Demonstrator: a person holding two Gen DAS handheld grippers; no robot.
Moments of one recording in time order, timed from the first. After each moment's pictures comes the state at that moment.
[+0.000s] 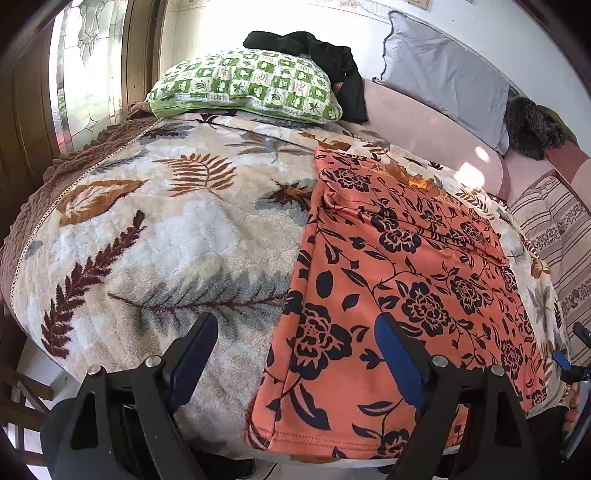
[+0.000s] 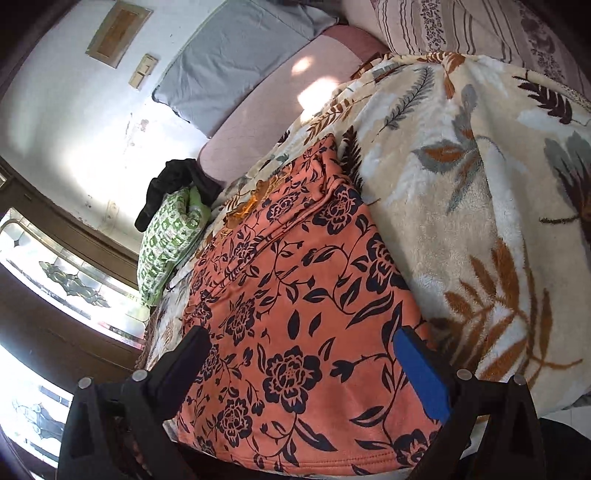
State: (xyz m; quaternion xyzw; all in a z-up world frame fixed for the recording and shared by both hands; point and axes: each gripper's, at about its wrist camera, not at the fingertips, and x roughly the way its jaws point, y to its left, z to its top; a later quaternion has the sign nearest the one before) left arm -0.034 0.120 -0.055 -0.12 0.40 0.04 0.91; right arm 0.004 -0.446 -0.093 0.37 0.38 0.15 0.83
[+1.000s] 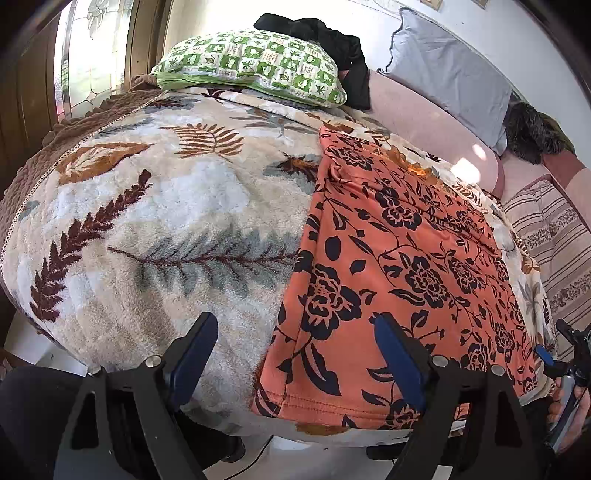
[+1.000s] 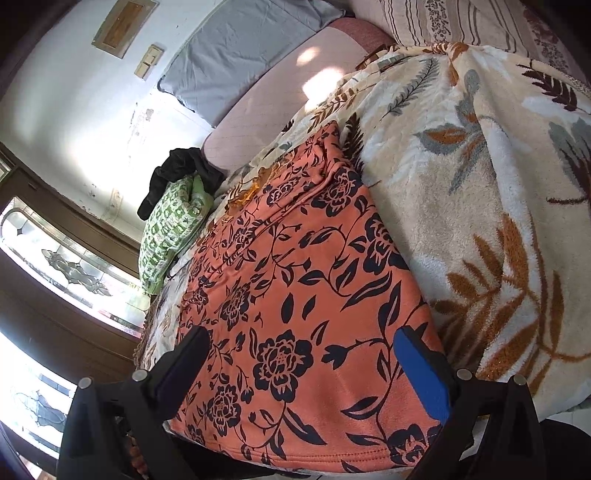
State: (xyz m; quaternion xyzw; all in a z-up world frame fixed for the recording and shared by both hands) left arm -0.054 0.132 -0.076 -0.16 0.42 0.02 0.89; right arm 0.004 -0.438 -0.113 0.36 0.39 0.16 0.83
